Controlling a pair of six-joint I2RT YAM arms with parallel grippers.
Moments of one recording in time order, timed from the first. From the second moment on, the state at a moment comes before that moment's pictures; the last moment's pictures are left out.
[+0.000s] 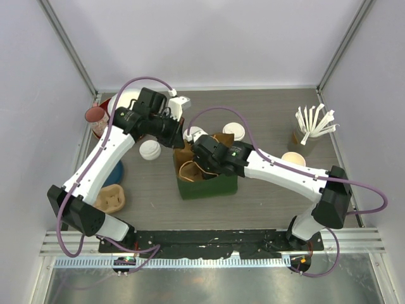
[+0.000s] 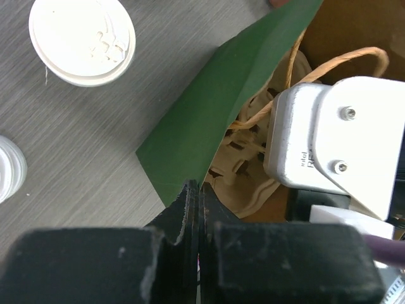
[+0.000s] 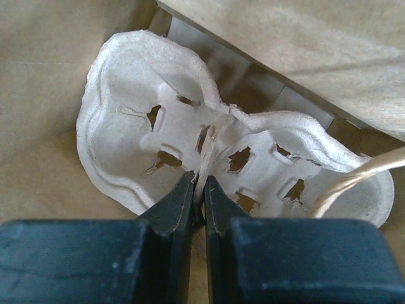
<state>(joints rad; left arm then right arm) -0.48 1.46 1.58 -1.02 0.44 0.04 1.05 1.57 1.40 -0.82 0.17 0.37</state>
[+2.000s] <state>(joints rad) -0.49 1.38 1.43 -0.87 0.50 -0.07 1.00 1.66 1.21 -0.72 0.11 0.57</state>
